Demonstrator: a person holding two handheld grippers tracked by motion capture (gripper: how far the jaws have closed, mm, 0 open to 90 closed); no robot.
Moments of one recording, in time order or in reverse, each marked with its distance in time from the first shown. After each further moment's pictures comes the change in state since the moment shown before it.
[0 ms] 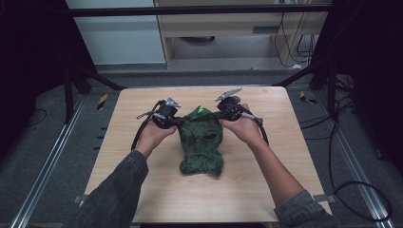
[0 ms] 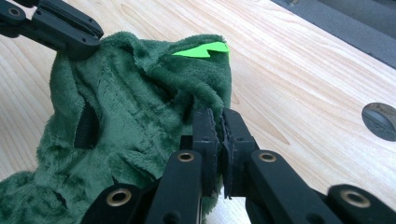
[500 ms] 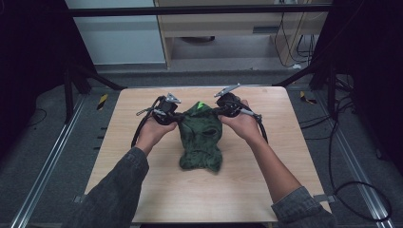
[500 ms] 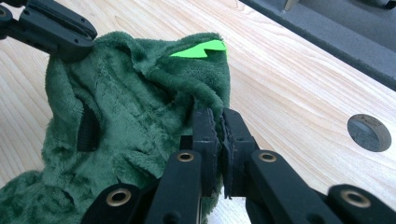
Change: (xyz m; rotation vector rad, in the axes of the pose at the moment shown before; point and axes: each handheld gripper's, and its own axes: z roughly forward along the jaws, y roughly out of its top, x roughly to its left) left arm 0.001 0.011 -0.006 -0.012 0.020 0.017; right arm -0.003 0.012 -0.002 -0.016 -0.026 -0.003
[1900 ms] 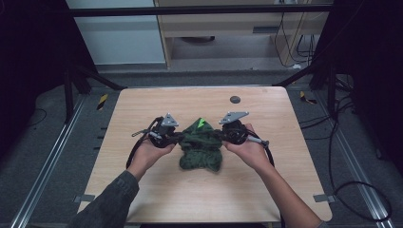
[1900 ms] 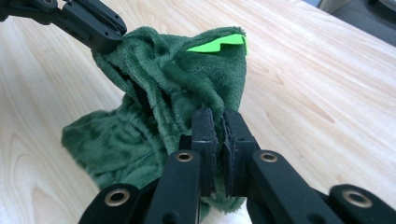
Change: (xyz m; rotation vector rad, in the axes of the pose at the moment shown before) left arm -0.042 -0.054 -0.018 -0.026 -0.079 0.055; right arm 0.042 -0.066 -0.026 -0.078 0.085 -0.065
